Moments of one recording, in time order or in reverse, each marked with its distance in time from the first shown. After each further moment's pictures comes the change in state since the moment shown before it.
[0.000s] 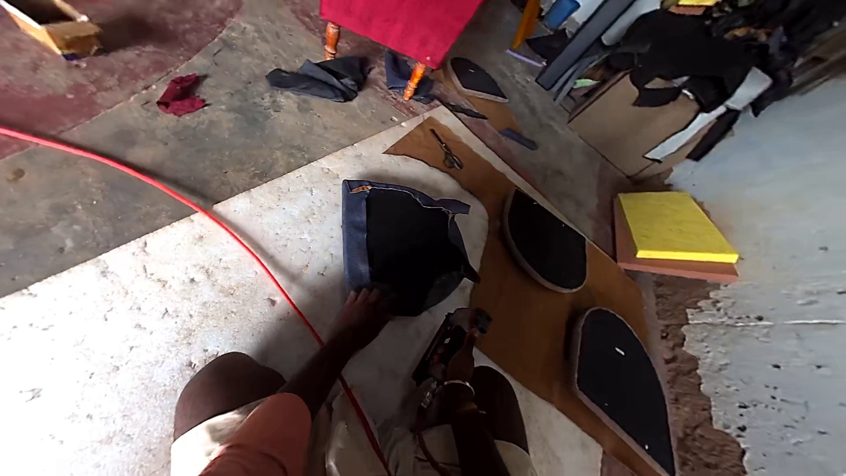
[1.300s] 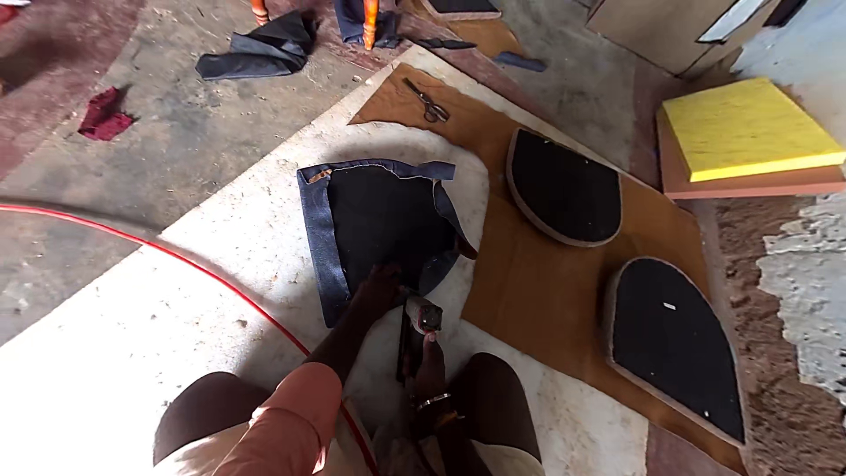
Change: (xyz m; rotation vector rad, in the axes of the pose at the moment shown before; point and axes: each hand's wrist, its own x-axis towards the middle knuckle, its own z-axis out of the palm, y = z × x) left_hand 0.110 0.038 0.037 -0.029 -0.307 -0.086; right_hand 0.019 0.049 -0.007 -0.005 -0.449 -0.118
